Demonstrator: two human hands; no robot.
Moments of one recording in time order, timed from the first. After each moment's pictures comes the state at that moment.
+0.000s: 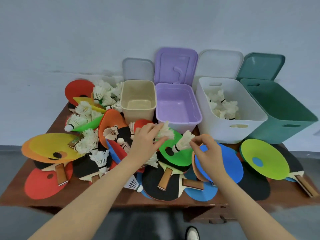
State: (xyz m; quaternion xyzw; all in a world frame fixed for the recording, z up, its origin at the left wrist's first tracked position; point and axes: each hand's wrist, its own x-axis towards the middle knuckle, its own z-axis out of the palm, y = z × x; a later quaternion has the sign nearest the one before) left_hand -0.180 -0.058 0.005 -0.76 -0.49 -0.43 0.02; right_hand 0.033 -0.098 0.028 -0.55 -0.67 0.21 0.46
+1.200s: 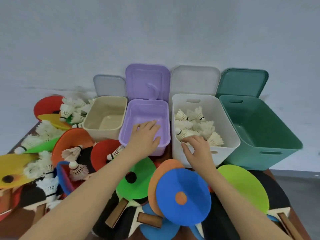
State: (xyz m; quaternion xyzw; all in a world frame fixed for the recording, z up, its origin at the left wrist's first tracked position) left_hand -0.027 0.050 0.058 -0.78 -0.60 -0.15 0.01; right_hand 0.182 0.039 0.025 -0.53 -0.76 0.09 0.37
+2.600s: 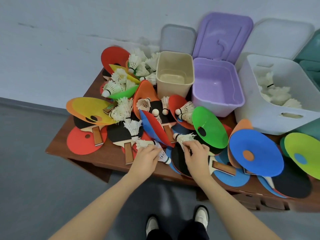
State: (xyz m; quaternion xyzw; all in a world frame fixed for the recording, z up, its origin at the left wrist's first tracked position) left_hand -0.262 -0.176 -0.088 -0.72 -0.63 -0.25 -0.14; right_hand -0.079 -0.130 -0.078 -0.58 -0.74 0.14 0.31
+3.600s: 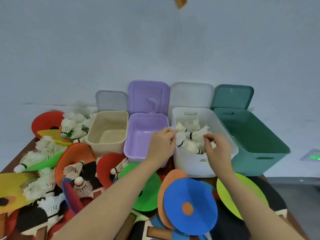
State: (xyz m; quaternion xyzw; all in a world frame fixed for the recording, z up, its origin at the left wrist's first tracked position) left_hand -0.014 0.051 0.068 -0.75 -0.46 -0.47 -0.07; right_hand 0.173 0.024 0.075 -0.58 -0.64 0.04 0.50
